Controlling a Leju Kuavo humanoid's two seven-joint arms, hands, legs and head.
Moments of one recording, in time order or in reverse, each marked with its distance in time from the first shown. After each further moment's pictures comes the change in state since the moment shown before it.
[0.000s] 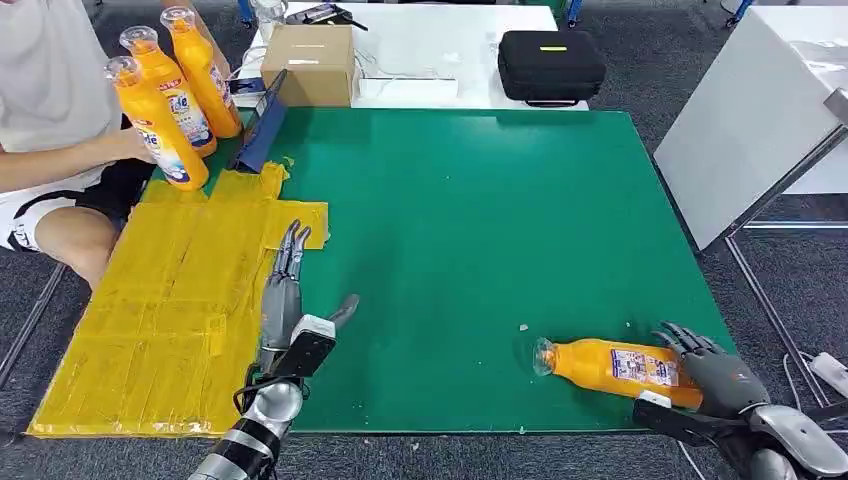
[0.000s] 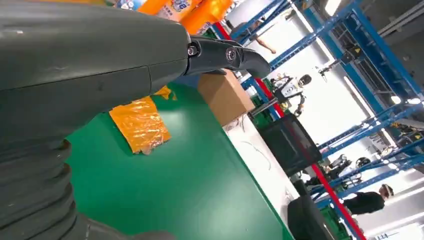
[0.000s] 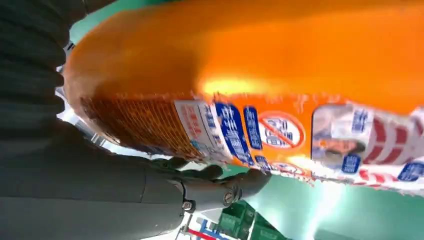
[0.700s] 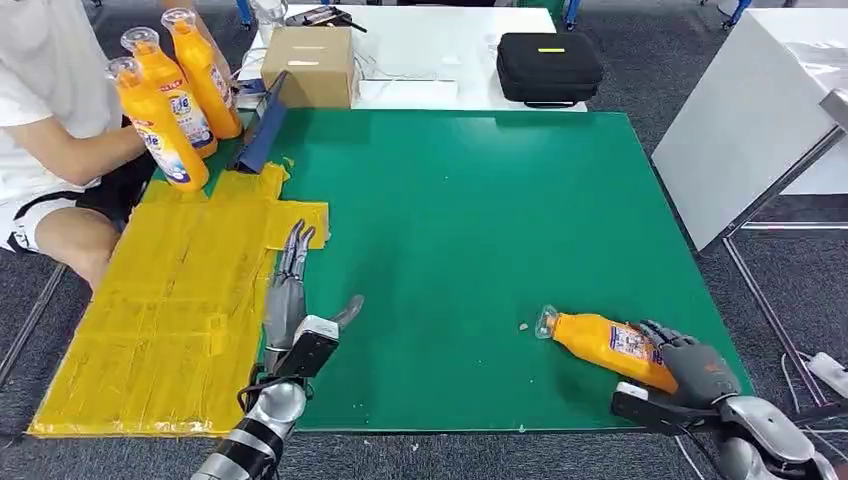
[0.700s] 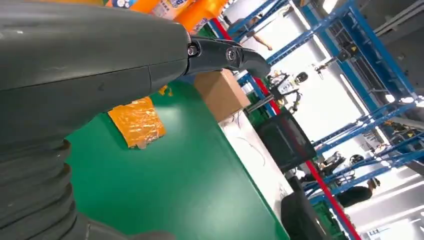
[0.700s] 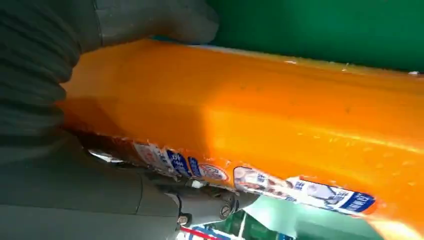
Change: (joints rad) left arm -0.002 0.000 -0.021 0.000 0.025 -0.003 0.000; right arm -0.077 0.047 0.090 0.102 0.024 -0.048 -0.003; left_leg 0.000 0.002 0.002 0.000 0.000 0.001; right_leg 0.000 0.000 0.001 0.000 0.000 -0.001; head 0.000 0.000
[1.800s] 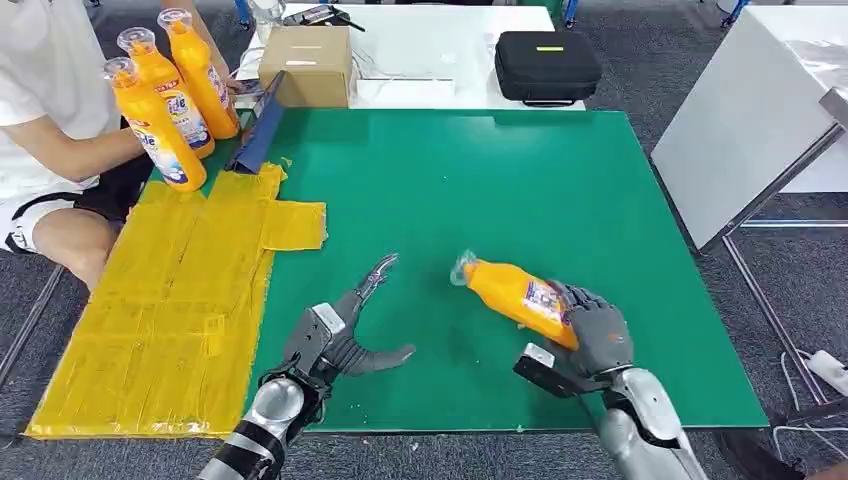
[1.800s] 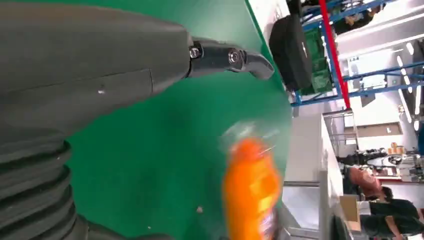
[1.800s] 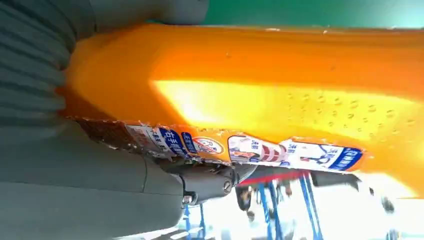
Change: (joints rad) left arm 0.025 -0.008 -0.029 -0.092 0.197 -0.759 0.186; right arm -0.117 0.393 0.048 0.032 -0.069 -0.396 -0.022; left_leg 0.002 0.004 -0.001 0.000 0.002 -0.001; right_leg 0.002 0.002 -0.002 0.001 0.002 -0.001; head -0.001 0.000
